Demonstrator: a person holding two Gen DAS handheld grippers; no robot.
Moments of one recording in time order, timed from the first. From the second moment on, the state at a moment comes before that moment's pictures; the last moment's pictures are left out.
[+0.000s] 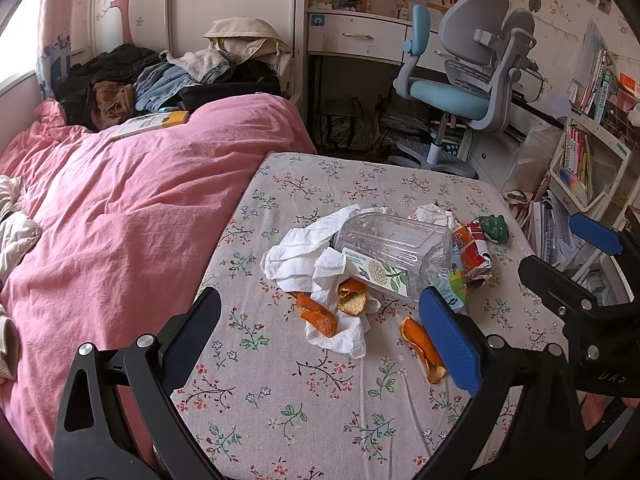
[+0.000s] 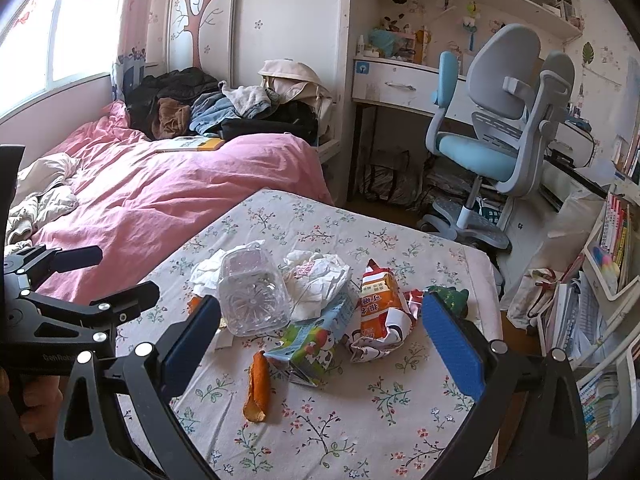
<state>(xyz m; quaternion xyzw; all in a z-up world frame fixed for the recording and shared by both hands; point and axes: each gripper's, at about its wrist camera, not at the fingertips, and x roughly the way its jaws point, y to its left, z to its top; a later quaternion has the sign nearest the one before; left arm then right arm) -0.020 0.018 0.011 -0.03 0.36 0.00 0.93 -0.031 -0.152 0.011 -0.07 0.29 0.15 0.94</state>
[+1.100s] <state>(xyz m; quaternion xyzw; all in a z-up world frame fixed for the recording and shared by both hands) 0.019 0.027 -0.056 -0.04 0.50 0.00 0.86 -0.007 -0.125 -0.089 -0.06 0.51 0.22 0.83</state>
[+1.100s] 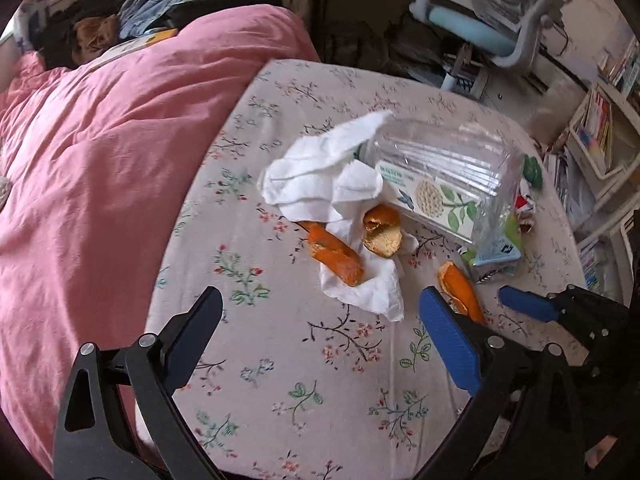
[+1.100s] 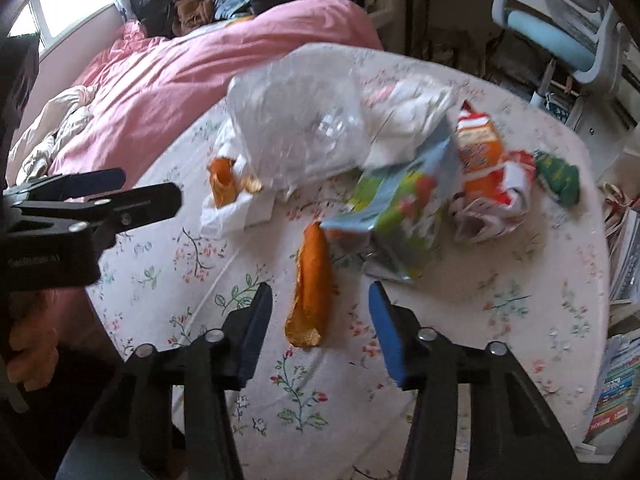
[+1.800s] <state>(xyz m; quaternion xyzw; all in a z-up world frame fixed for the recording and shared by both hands) 0.004 0.030 -0.021 -0.11 0.41 -0.10 0.90 -0.021 -0.158 -0.056 0.01 0.49 0.24 0.84</state>
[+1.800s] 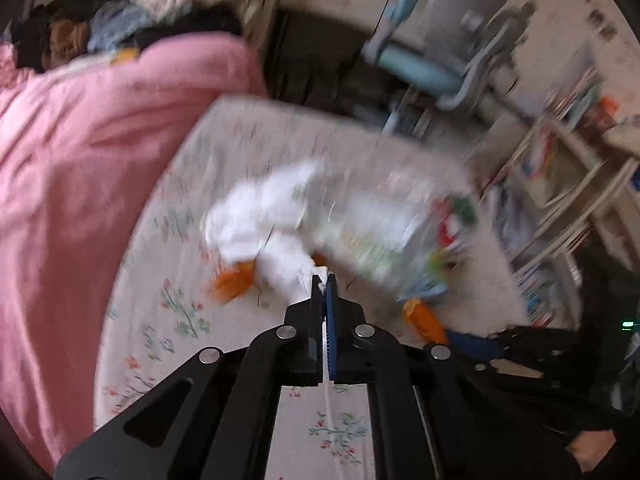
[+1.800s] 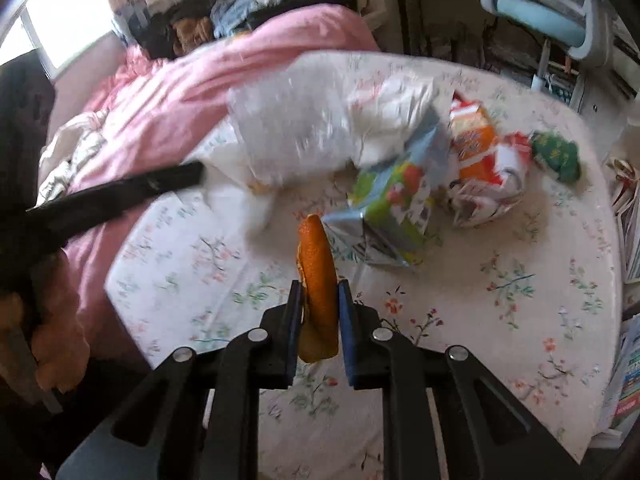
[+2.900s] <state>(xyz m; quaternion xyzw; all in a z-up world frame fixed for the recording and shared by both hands) -0.213 0.002 -0.060 -0.18 0.53 -0.23 0.79 -0.175 -0.176 -0.126 -0.02 0.60 0.23 0.77</state>
